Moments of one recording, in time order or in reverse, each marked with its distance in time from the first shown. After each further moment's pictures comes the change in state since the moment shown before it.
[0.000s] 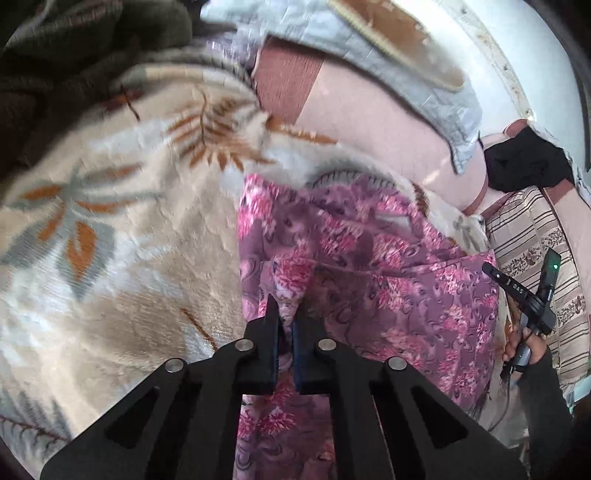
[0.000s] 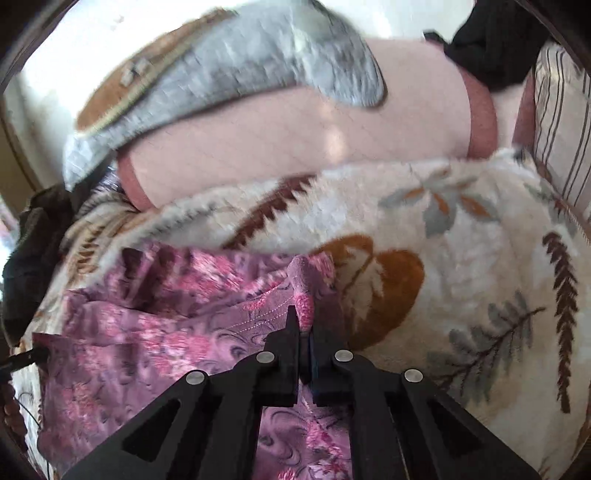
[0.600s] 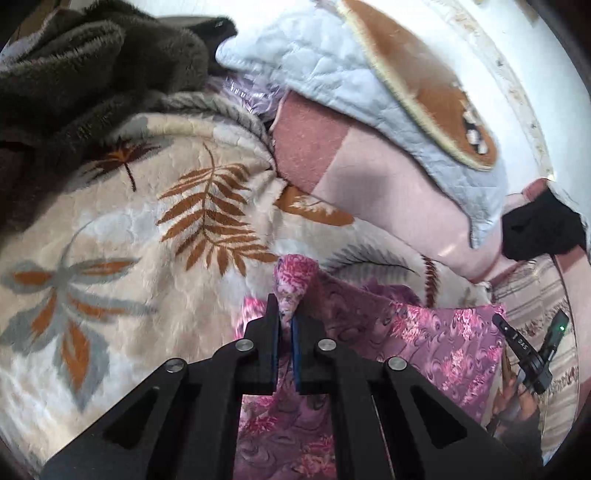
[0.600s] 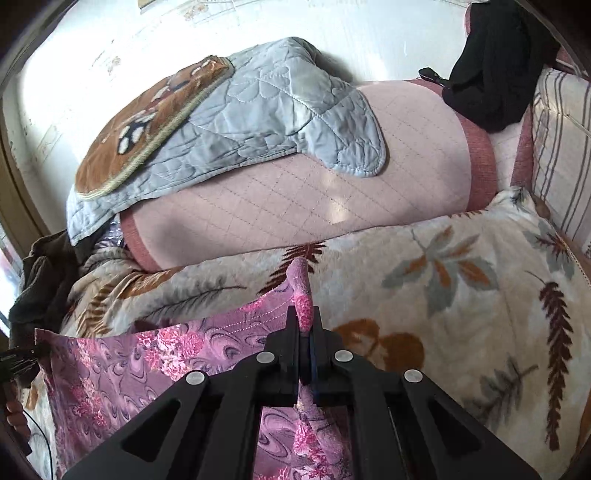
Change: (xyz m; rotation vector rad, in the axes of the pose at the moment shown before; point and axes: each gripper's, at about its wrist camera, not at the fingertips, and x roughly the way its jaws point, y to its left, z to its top) left arm 0.034 0.010 0.089 -0.128 -0.089 0.042; right arm 0.017 0.009 0.063 0.047 -0.107 -0.027
